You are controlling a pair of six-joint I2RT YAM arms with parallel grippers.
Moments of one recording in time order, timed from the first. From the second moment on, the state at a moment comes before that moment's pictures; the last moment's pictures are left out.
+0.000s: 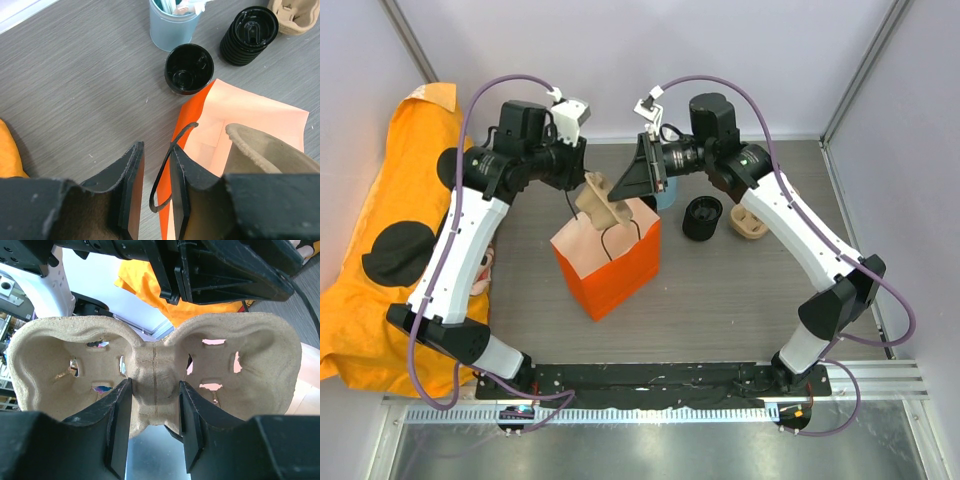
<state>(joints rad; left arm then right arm) -0.39 1.50 1.91 -1.05 0.16 0.08 0.61 1.66 1.84 -0.43 -1.03 0.59</state>
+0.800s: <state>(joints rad) -0.36 1.49 1.90 -1.04 0.13 0.03 0.60 1.73 1.76 -0.30 -0.99 0.80</state>
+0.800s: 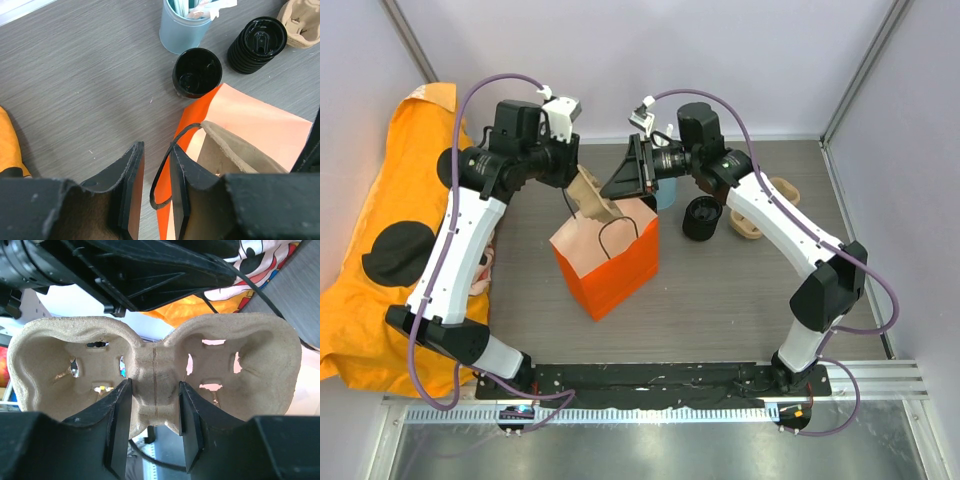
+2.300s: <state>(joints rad) -0.36 1.48 1.89 -1.02 0.09 0.02 0.63 1.74 1.77 -0.64 -0.62 0.48</state>
